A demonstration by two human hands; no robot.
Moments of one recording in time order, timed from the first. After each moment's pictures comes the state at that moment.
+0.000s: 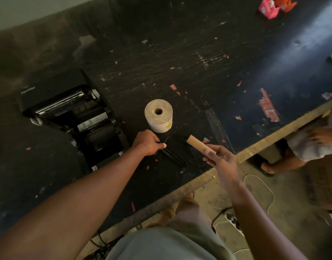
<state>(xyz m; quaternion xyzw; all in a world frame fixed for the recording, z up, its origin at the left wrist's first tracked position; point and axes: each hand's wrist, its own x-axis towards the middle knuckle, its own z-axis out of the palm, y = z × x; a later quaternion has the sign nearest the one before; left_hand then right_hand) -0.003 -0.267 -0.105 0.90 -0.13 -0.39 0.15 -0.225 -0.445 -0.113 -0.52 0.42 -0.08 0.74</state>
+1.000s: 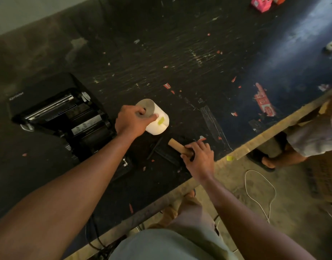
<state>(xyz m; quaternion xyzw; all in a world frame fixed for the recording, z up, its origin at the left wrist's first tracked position) 0.035 -0.283 -0.071 0.95 -0.10 -0.14 0.25 -0.192 -0.413 -0.149 -0.89 0.32 0.01 0.34</state>
